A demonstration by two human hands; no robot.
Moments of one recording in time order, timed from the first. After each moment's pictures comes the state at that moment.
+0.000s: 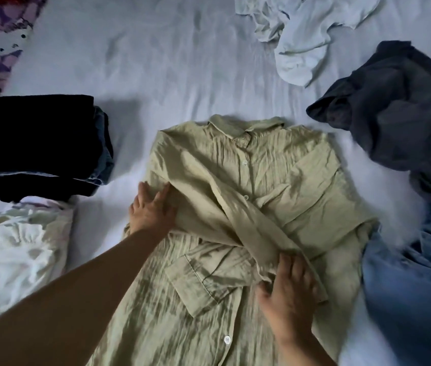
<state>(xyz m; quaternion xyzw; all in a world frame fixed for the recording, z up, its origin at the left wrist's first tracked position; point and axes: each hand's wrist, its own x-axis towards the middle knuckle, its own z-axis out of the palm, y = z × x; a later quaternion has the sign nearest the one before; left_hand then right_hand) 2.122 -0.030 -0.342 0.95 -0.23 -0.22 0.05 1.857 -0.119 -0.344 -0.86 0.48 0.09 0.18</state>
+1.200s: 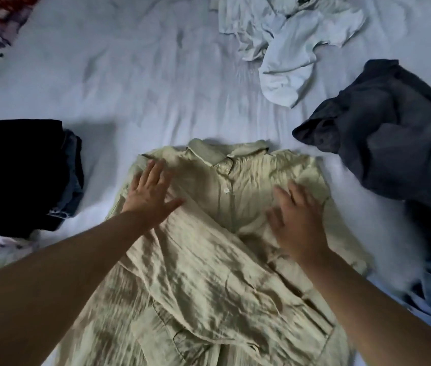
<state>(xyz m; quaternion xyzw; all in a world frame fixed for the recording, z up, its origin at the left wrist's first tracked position) 2.176 -0.125 -0.347 0.90 -0.41 -0.15 -0.01 1.938 -0.296 -0.337 -0.92 0.37 0.00 0.16</state>
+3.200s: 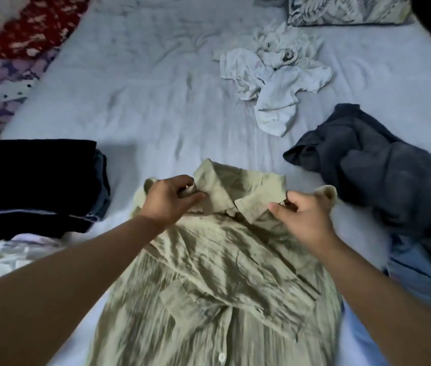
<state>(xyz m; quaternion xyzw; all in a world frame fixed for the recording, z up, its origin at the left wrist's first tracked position) 2.140 -0.098 -0.247 0.80 -0.39 -0.16 0.42 1.933 -0.271 -0.252 -0.85 0.38 -0.19 0.31</state>
